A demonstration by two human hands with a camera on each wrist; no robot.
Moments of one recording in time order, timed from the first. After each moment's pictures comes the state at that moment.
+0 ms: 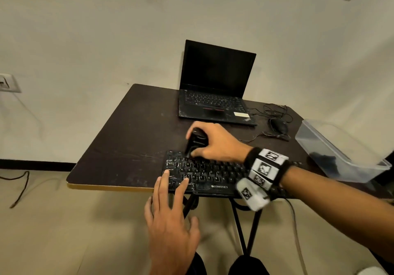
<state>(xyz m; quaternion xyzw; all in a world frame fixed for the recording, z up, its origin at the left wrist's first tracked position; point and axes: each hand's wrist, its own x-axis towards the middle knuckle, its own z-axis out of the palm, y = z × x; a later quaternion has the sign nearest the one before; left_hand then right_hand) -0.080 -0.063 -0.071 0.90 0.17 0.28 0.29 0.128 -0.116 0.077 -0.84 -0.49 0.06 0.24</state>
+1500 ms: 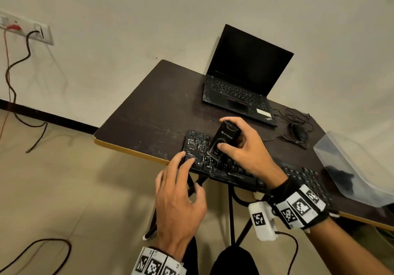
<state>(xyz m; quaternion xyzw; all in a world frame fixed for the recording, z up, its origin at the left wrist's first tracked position) -0.082 -0.069 -0.069 0.79 0.23 0.43 0.37 0.085 -0.150 0.054 -0.82 -0.41 0.05 0.40</state>
